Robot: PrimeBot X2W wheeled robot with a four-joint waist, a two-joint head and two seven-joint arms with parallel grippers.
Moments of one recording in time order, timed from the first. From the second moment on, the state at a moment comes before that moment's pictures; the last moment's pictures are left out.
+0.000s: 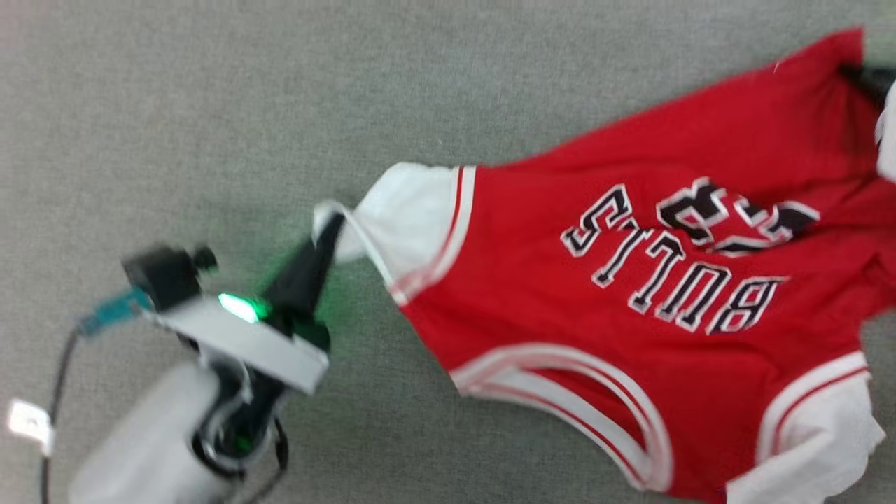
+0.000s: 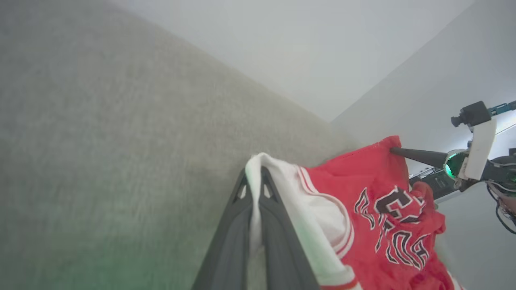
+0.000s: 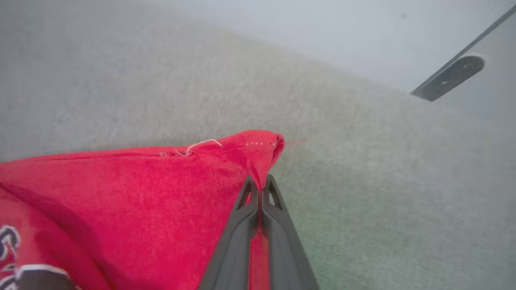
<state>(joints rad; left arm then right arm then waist) -0.46 0.50 -0.58 0.12 -1.14 -0.11 -0.23 -0.97 -0.62 0.41 0.38 0.69 0.13 0.71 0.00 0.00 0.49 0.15</state>
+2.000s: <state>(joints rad) -0.87 0.47 -0.47 0.39 -1.14 -0.13 -0.26 -0.89 -0.58 0.31 0.39 0.77 0.13 0.12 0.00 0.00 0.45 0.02</state>
